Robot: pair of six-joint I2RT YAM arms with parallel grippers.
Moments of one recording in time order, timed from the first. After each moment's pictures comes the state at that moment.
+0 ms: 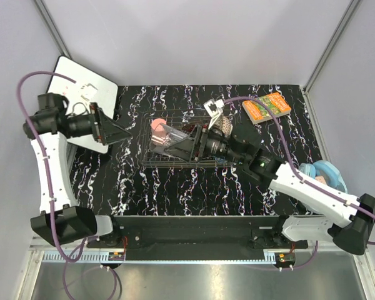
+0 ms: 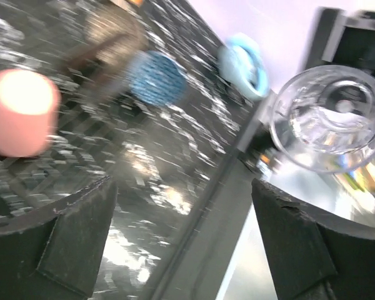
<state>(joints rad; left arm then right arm) 0.28 1.31 1.55 -1.34 1.32 0.45 0.94 1.19 1.09 0.20 -0.28 0.78</state>
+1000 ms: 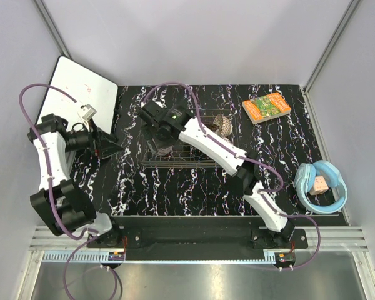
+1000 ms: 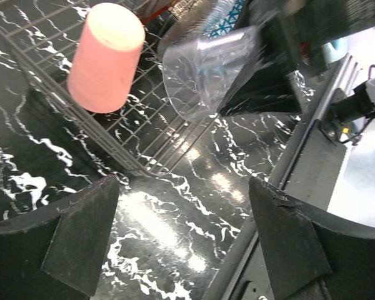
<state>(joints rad) 0.46 1.42 1.30 -1.34 1.26 0.98 0.99 2.36 2.65 -1.31 0.20 0.43</state>
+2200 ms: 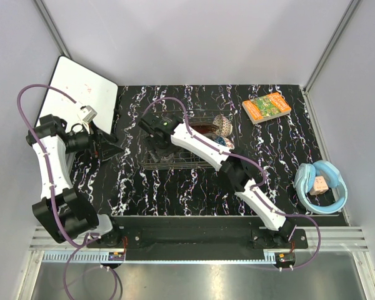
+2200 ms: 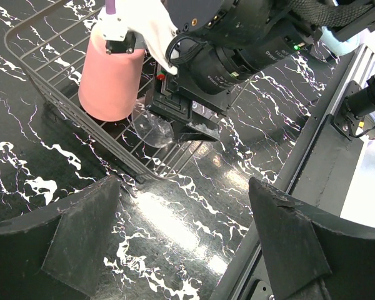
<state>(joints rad) 0.47 1.35 1.30 -1.36 1.25 1.02 0.96 2.52 2.55 -1.23 0.14 0.34</state>
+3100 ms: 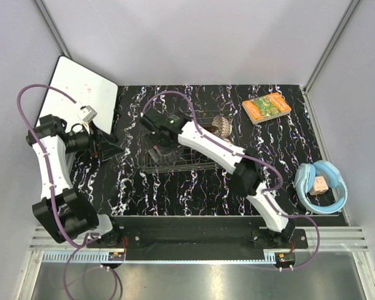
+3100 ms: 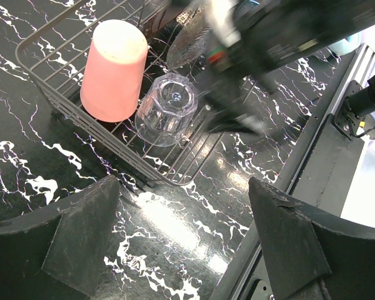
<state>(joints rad) 0.48 1.35 1.30 -1.36 1.25 1.02 0.99 2.35 2.42 -1.21 0.17 0.32</state>
